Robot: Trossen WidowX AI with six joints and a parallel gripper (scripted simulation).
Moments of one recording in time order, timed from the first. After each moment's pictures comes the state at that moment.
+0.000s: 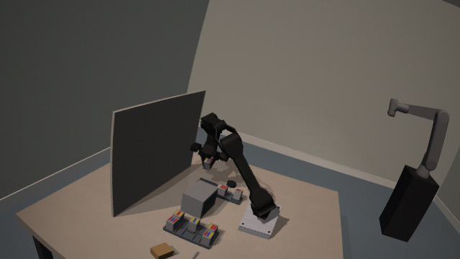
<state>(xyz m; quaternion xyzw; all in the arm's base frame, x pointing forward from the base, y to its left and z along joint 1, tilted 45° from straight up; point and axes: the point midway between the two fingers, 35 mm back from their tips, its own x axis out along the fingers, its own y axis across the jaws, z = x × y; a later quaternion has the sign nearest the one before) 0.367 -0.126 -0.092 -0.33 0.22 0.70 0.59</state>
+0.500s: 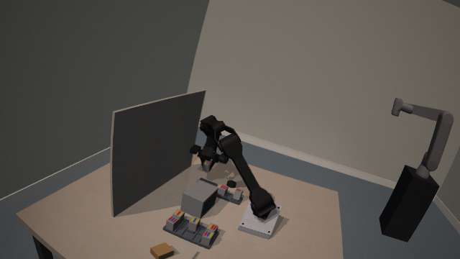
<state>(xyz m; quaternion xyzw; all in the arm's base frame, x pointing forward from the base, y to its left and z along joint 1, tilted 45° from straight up) 0.366 -0.118 -0.100 -0.33 0.22 0.70 0.59</state>
